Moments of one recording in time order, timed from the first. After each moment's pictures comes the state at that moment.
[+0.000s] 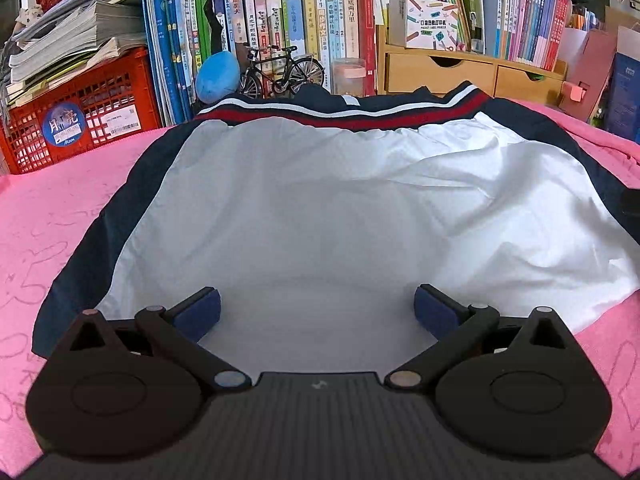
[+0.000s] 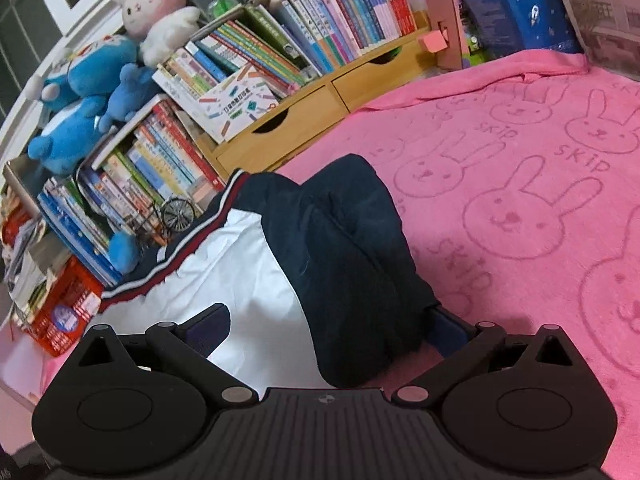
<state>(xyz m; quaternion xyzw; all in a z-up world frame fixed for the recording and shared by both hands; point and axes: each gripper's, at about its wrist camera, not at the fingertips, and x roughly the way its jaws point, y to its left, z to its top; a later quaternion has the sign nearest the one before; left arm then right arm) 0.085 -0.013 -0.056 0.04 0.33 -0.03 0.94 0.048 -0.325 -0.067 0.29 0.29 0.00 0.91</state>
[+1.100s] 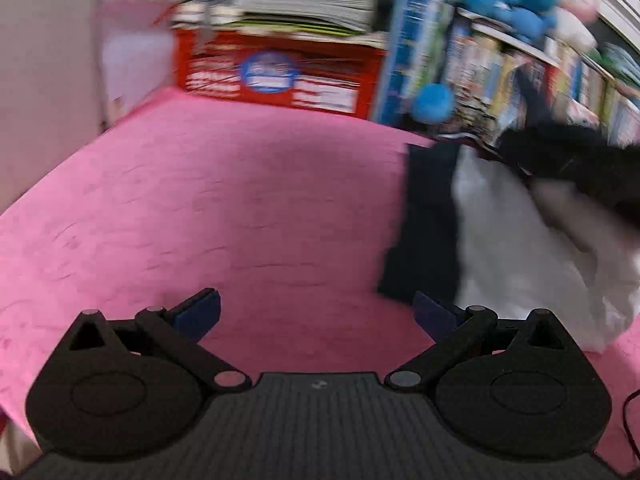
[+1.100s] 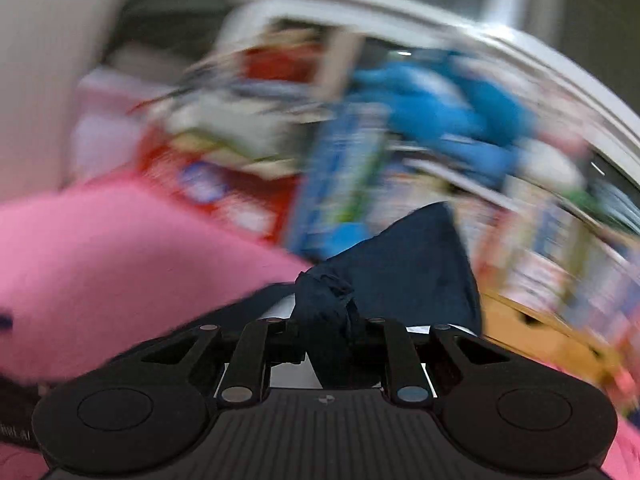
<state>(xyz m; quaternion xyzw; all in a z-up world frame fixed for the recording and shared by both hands) -0.012 0.193 -0.034 -0.12 0.31 0.10 0.94 0.064 0.035 0.003 -0.22 0.16 0.19 0.94</state>
